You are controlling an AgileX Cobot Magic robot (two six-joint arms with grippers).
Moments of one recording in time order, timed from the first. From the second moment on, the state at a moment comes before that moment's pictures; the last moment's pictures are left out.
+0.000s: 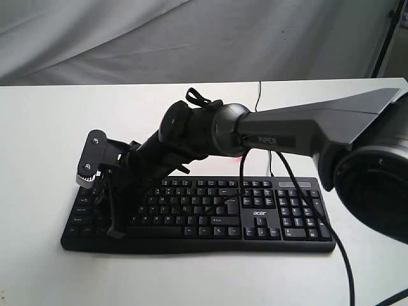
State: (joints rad) left arm 0.01 0.00 -0.01 -0.10 0.22 0.09; right arm 0.50 2.33 -1.67 0.88 0.62 -1.46
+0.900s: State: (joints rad) left arm 0.01 0.00 -0.01 -0.10 0.22 0.09; right arm 0.50 2.33 -1.67 0.88 0.61 -1.46
